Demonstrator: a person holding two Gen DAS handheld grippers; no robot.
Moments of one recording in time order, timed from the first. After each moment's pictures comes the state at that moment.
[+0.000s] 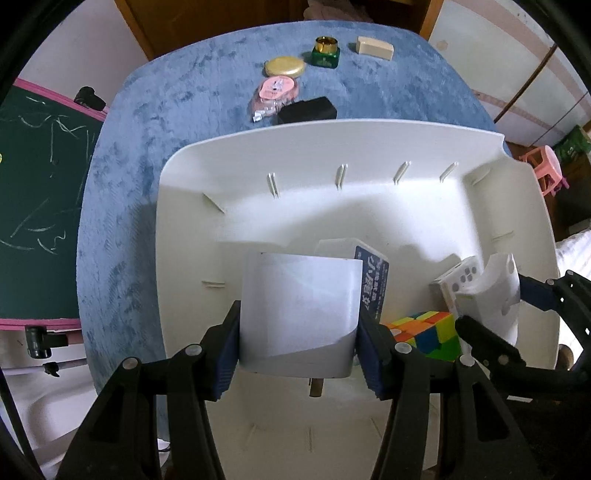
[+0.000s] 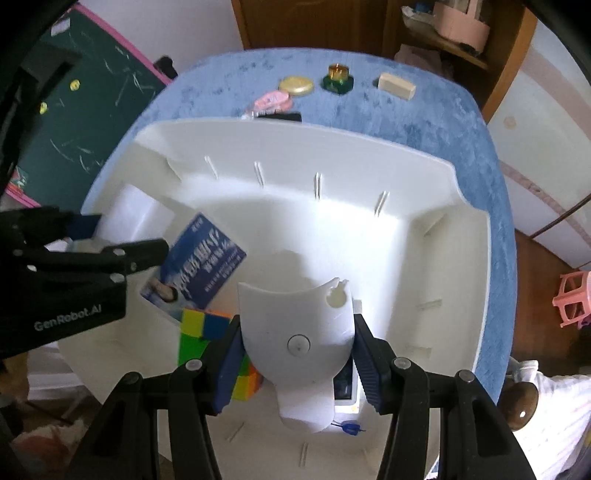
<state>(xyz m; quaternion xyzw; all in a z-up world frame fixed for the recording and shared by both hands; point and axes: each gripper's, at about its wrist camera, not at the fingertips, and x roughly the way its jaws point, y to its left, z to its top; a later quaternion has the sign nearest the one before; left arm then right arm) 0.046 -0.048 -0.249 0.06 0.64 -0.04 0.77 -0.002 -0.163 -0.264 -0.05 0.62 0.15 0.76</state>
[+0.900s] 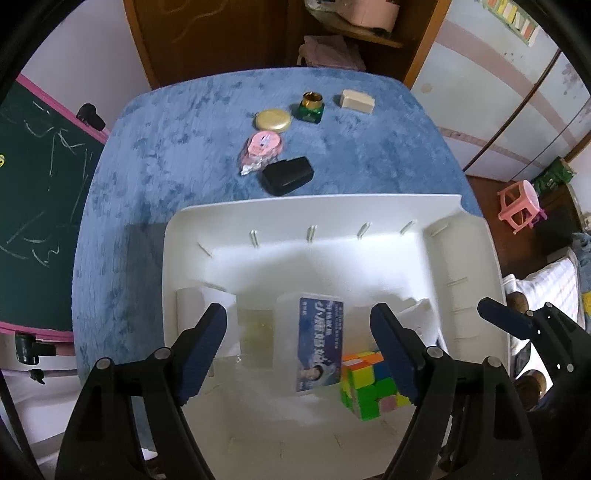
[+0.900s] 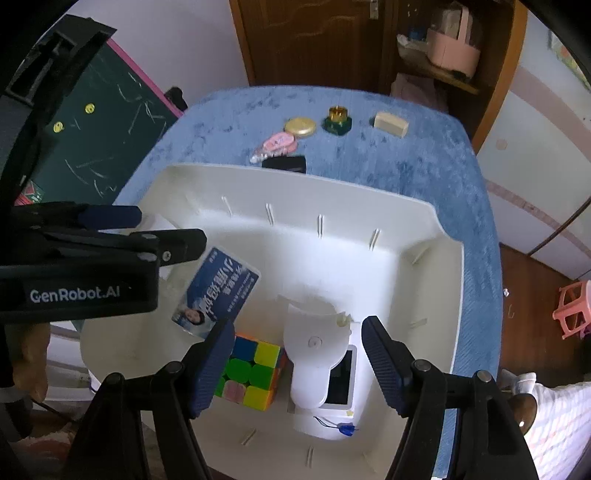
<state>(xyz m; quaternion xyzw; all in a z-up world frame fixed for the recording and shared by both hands) 0.052 -0.053 -0.201 0.00 0.58 -0.07 0.81 -0.011 -0.168 -0.223 -0.03 0.57 0.16 0.81</state>
